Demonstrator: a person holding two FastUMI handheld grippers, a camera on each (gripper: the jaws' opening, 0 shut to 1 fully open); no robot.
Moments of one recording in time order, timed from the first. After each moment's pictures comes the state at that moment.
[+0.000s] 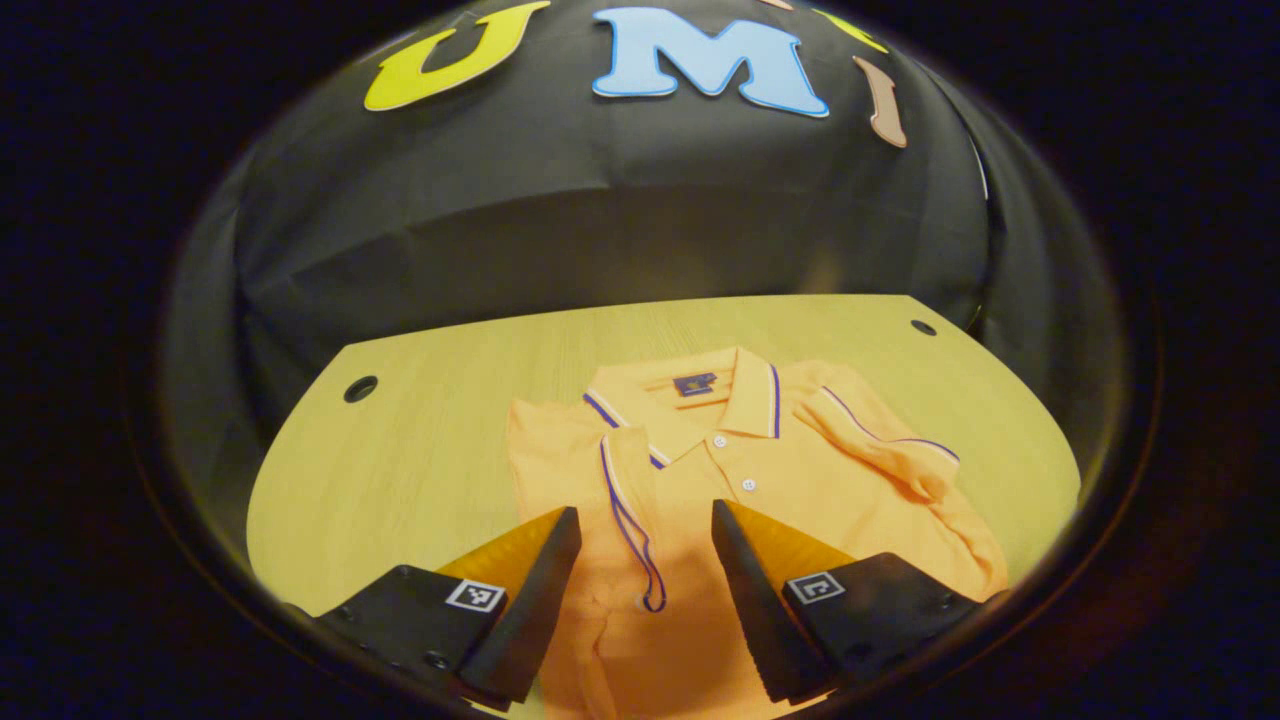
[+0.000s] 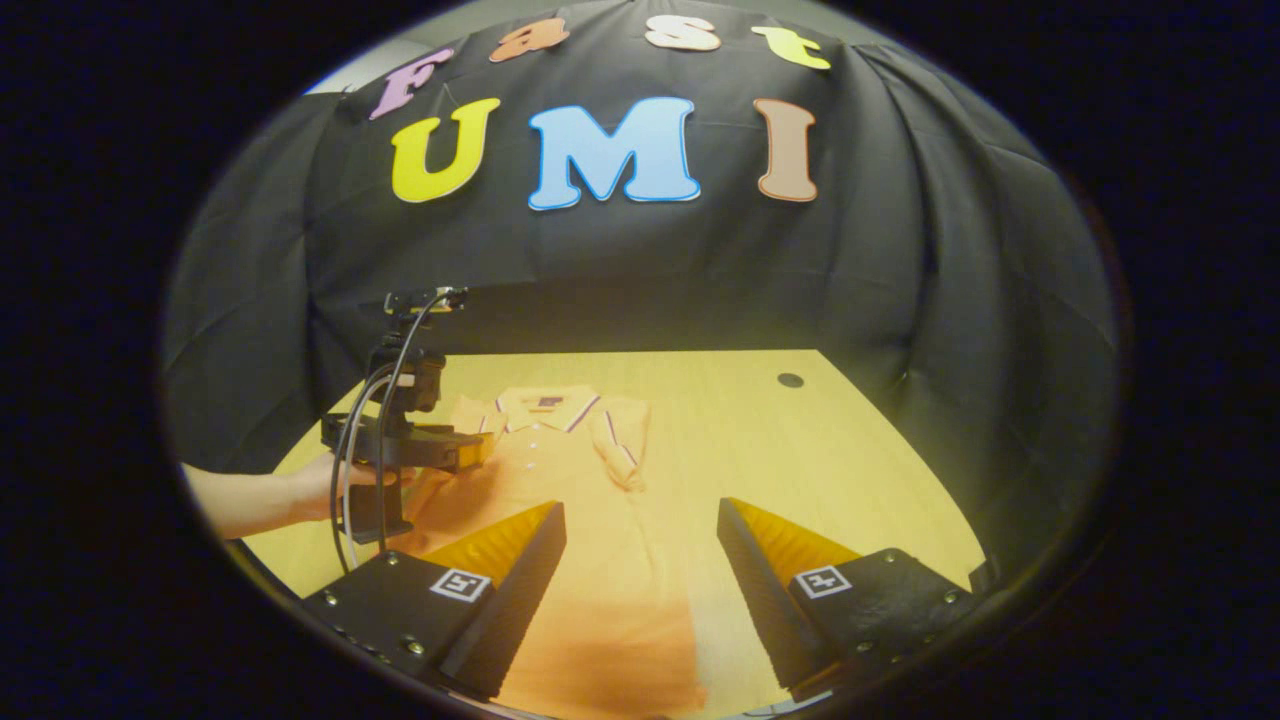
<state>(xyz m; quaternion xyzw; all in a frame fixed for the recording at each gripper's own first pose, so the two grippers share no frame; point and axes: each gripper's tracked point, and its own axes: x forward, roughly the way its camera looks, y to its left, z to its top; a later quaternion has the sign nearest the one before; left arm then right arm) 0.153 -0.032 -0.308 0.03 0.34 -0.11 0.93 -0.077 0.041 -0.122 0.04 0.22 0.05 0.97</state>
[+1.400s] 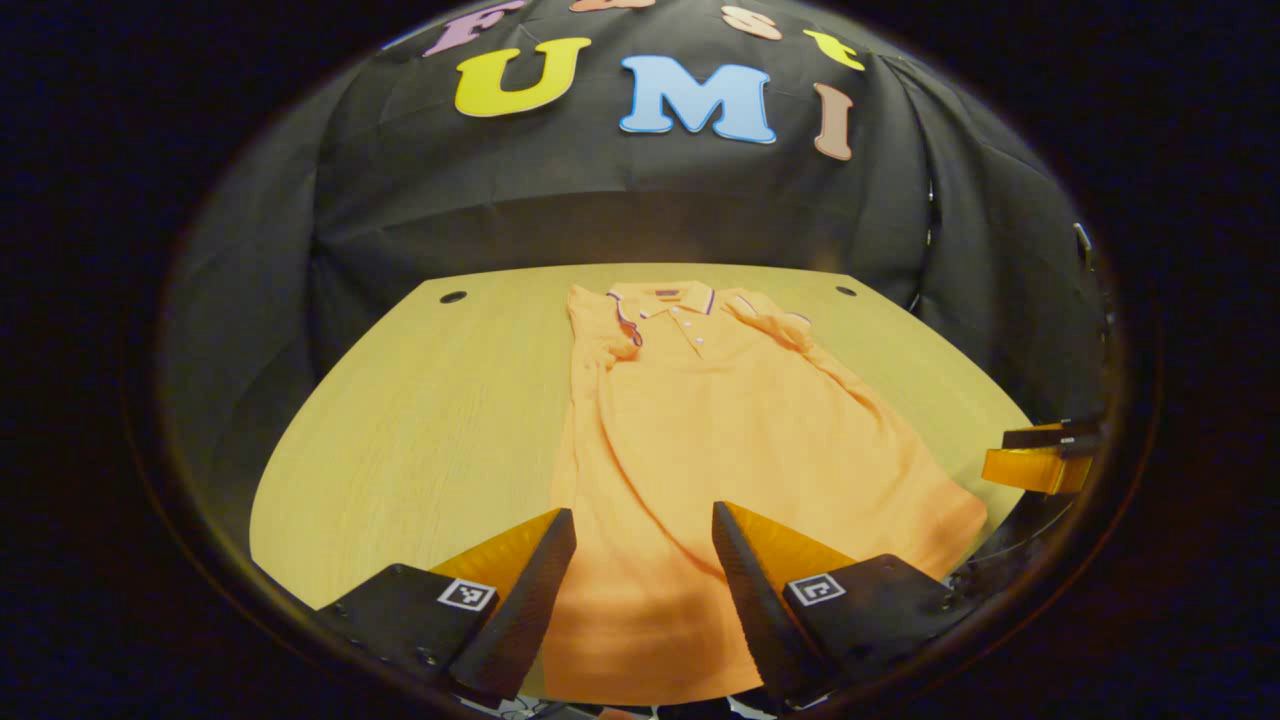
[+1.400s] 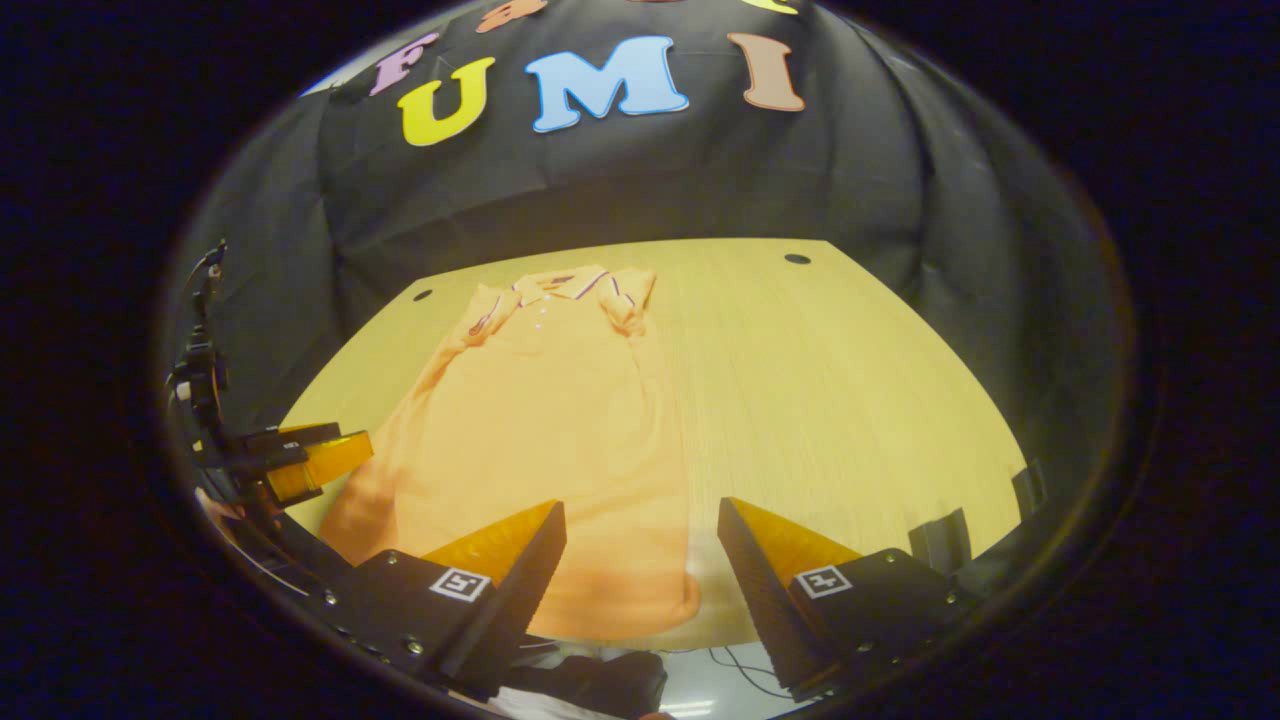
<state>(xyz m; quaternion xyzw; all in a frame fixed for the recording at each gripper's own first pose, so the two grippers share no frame) -0.153 0.010 -0.280 0.01 0.35 -0.12 0.93 -0.194 0.035 -0.248 0.09 0.34 0.07 0.93</state>
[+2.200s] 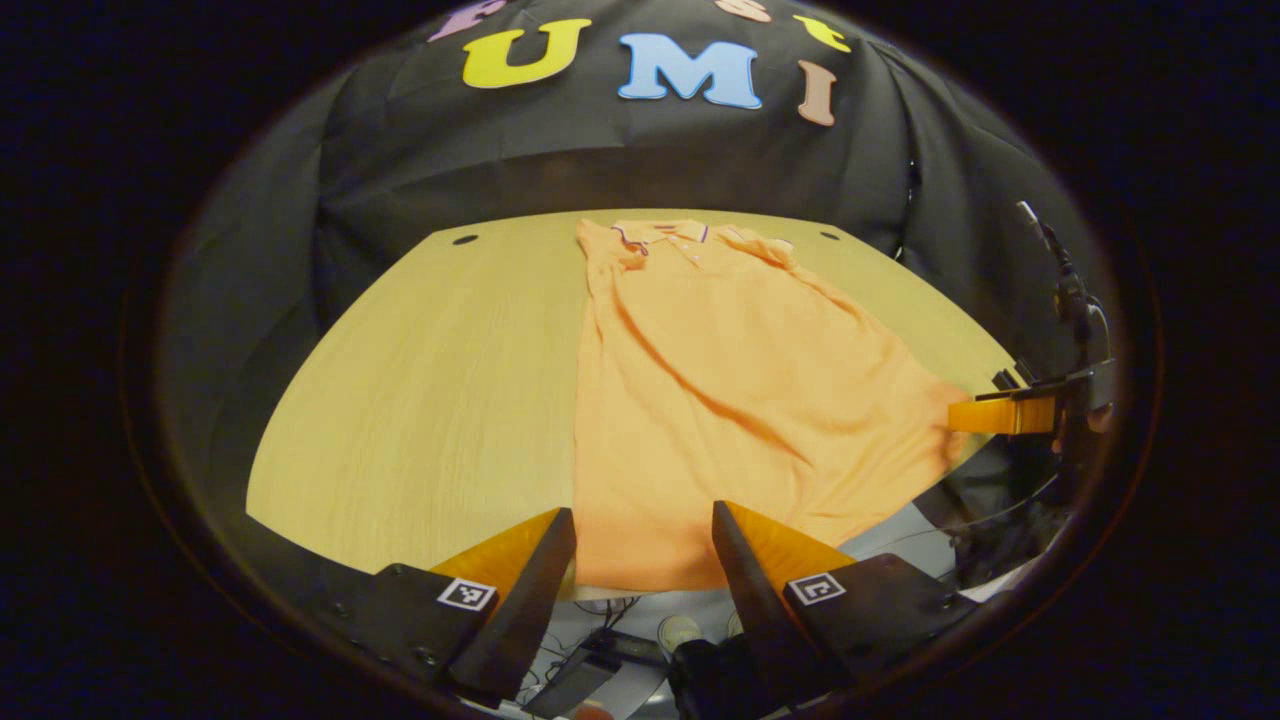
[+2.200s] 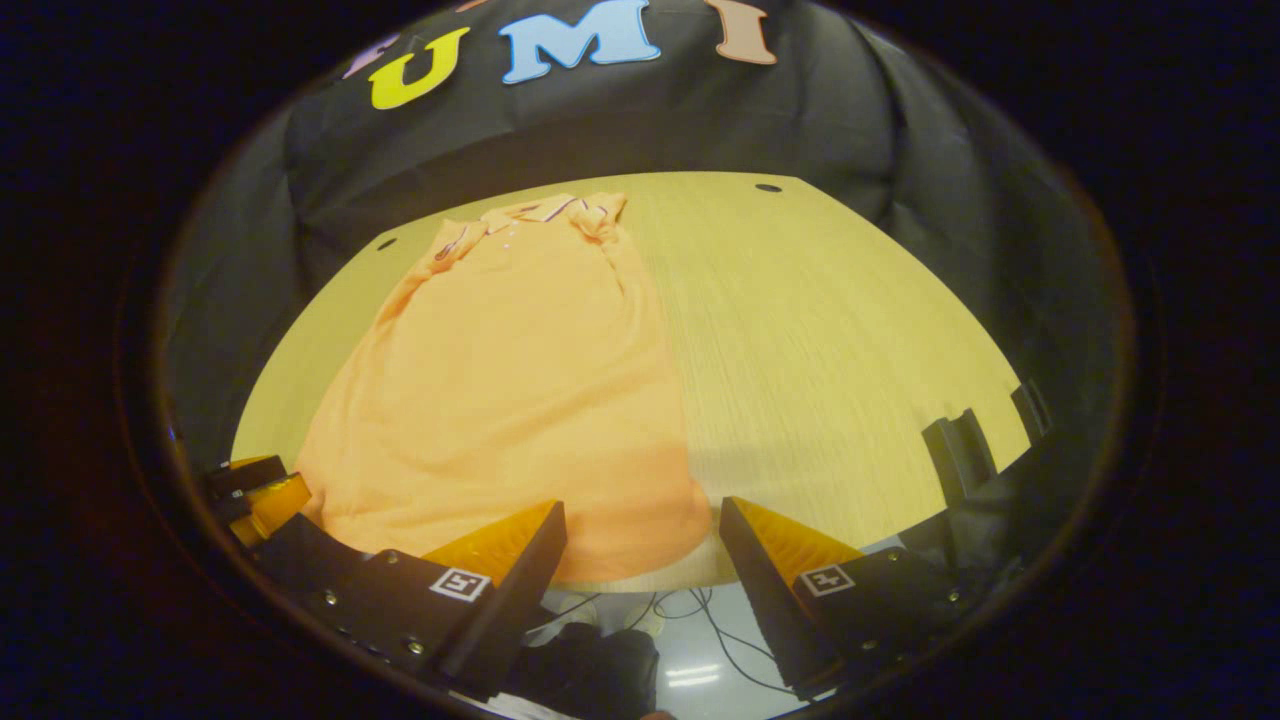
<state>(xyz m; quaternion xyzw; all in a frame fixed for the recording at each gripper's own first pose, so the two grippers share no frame) -0.250 0.054 -0.317 0.01 0.40 -0.11 0.91 -0.235 0.044 -0.298 0.08 0.41 0.04 0.91</state>
